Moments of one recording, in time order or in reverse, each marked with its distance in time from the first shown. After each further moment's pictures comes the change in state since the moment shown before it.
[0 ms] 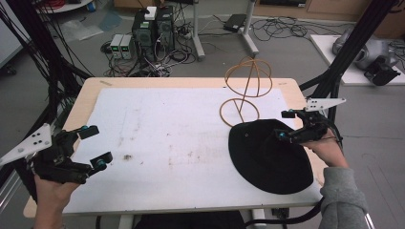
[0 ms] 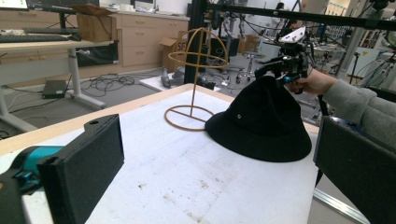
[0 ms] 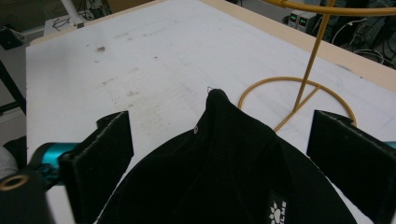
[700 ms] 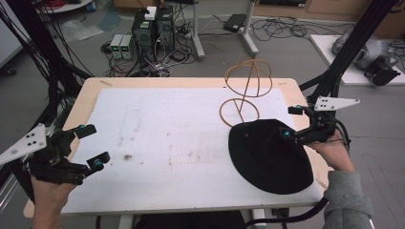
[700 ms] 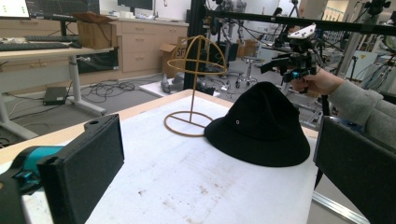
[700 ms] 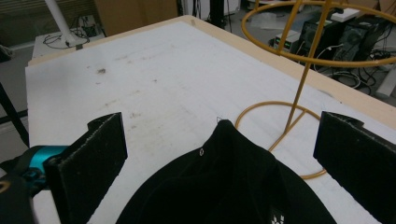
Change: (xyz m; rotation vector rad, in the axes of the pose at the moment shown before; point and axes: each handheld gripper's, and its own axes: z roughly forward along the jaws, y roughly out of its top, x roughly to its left) left arm -0.003 0.004 -0.004 -0.022 -0.003 0.010; right arm 0.019 0.013 -0.019 -0.084 -0.046 -0.023
